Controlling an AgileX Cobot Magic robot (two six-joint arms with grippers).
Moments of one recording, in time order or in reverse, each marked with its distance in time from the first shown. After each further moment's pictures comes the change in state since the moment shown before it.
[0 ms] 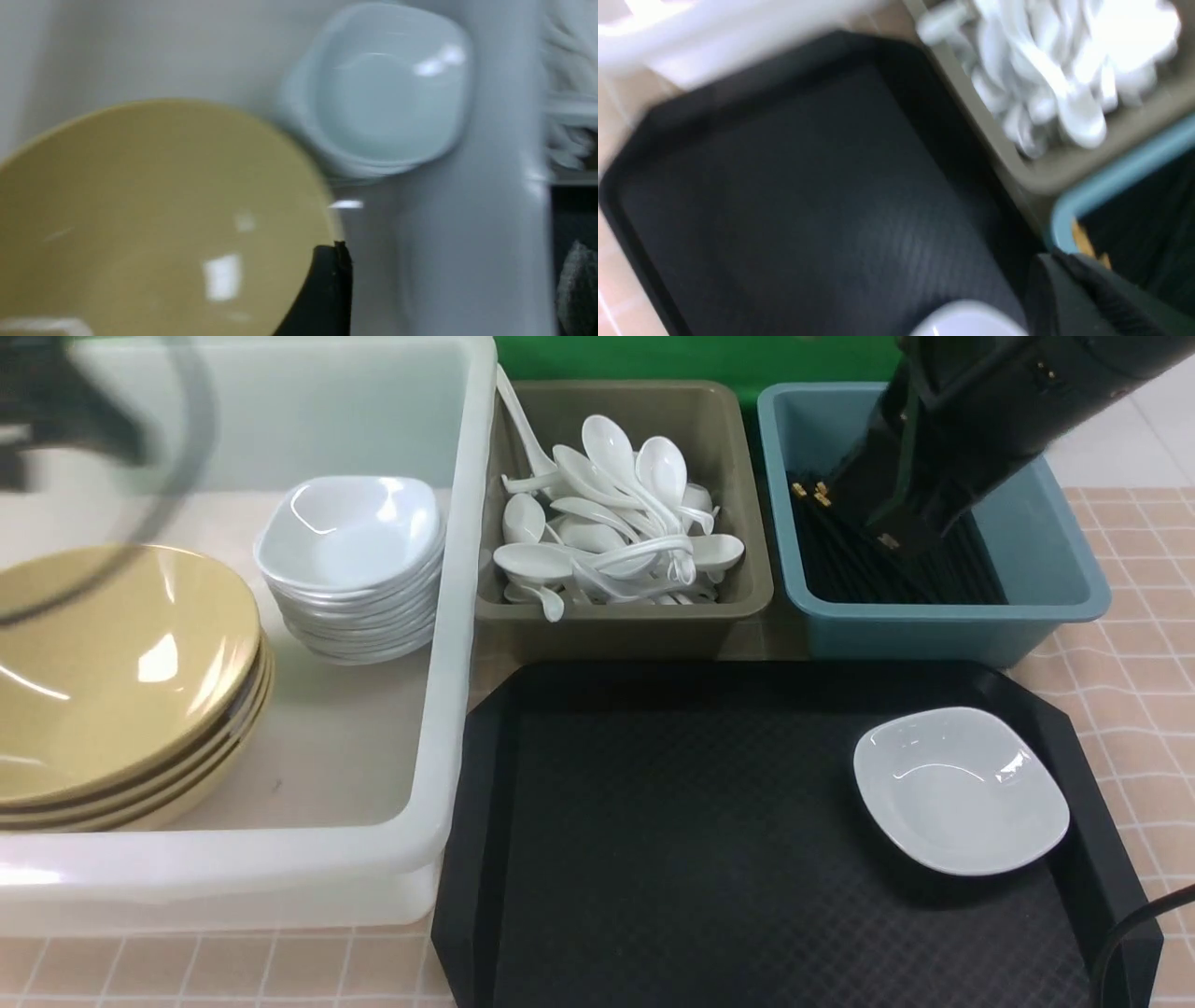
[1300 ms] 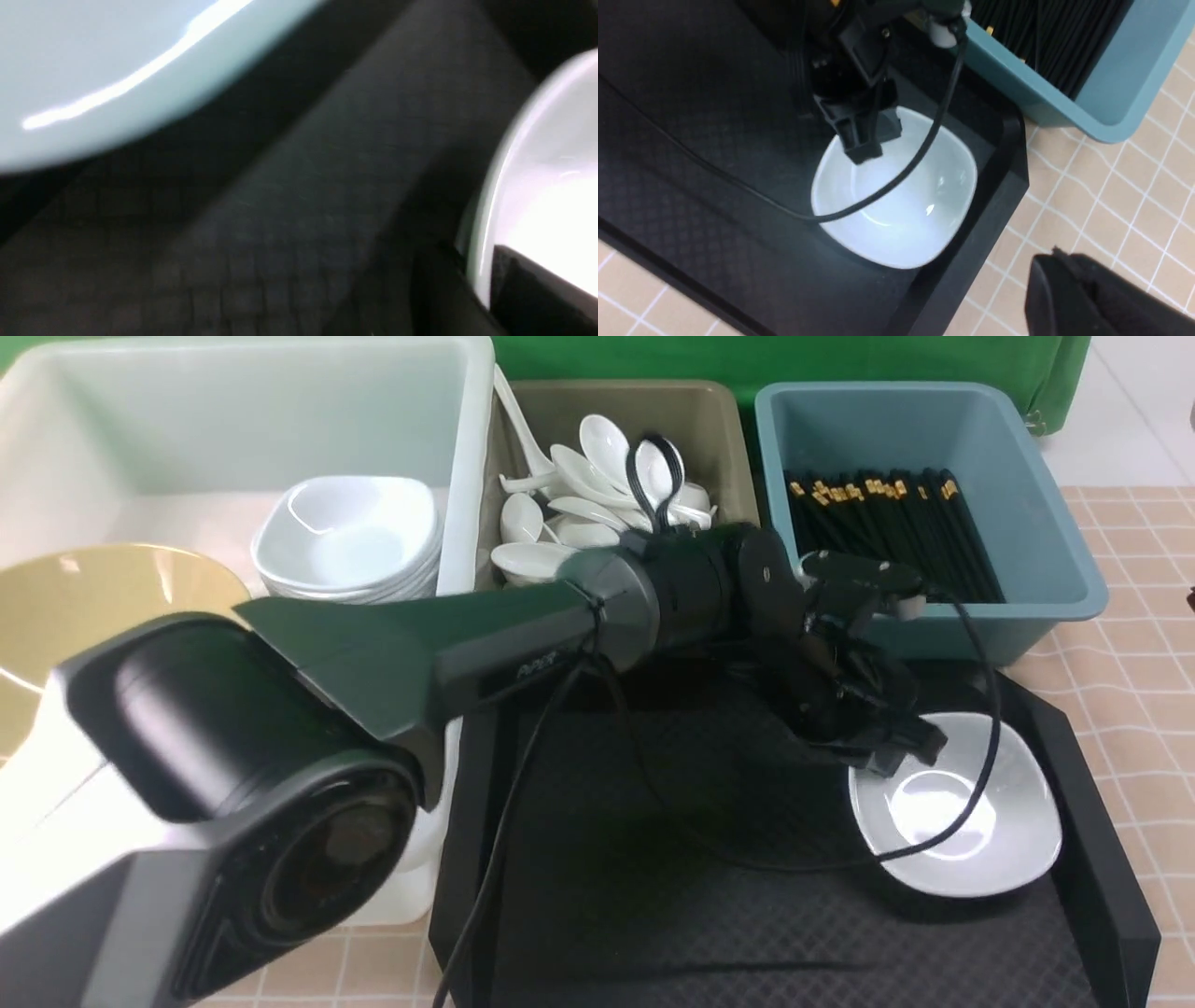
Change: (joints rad) right arm -0.106 -0.448 0.405 -0.173 -0.016 0.259; left arm -0.777 0.854 -0.383 -0.172 -0.340 0.157
